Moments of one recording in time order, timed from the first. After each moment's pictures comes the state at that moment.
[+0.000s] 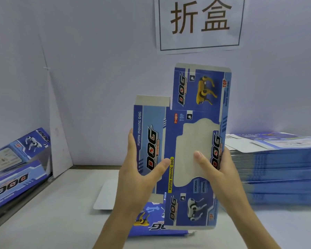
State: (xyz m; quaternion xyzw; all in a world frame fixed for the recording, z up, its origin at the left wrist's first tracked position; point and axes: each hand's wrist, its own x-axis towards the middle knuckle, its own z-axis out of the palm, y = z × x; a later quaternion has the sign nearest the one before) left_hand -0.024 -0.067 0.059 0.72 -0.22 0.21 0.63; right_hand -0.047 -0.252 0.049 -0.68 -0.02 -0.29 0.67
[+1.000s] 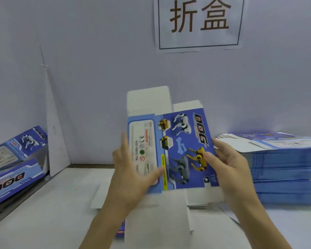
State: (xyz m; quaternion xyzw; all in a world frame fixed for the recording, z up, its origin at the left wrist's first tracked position) left_hand -0.013 -0.054 0.051 0.81 -0.17 0.21 0.52; right_hand -0.055 -0.260 0.064 -0.61 -0.06 -0.27 0.74
